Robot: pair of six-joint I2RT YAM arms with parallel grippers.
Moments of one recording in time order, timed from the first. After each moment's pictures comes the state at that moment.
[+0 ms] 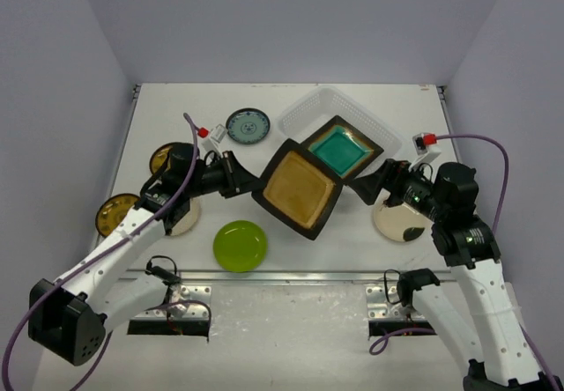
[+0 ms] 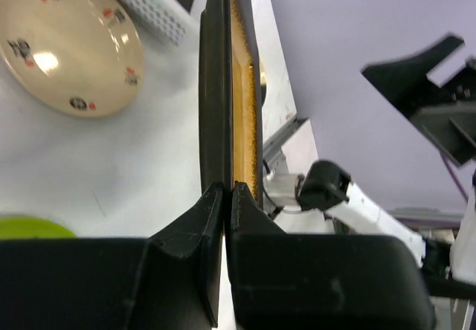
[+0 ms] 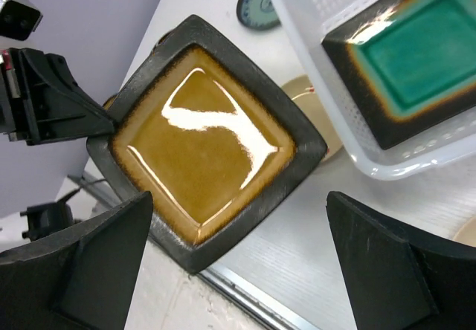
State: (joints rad) left arm -0.40 0.95 0.70 -0.13 0.56 -0.83; right arm 0.19 0.62 0.77 -0.48 -0.44 0.44
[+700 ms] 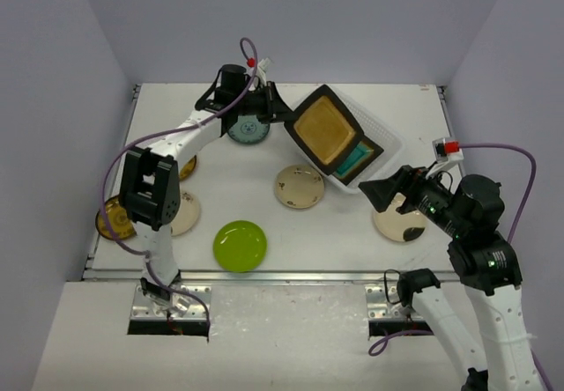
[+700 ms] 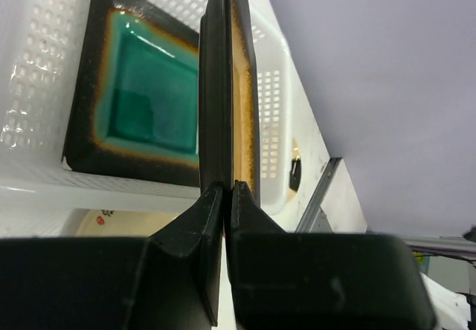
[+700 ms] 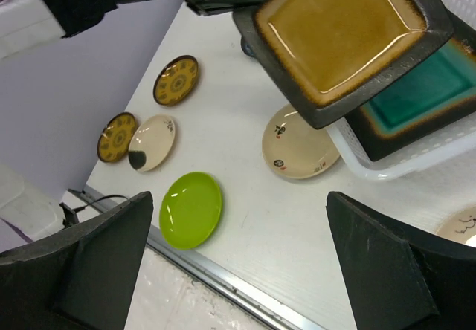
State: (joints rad) left arm -0.33 1.95 1.61 -0.11 0.74 -0.62; right arm 0.19 0.53 0.91 -0.61 -0.38 0.43
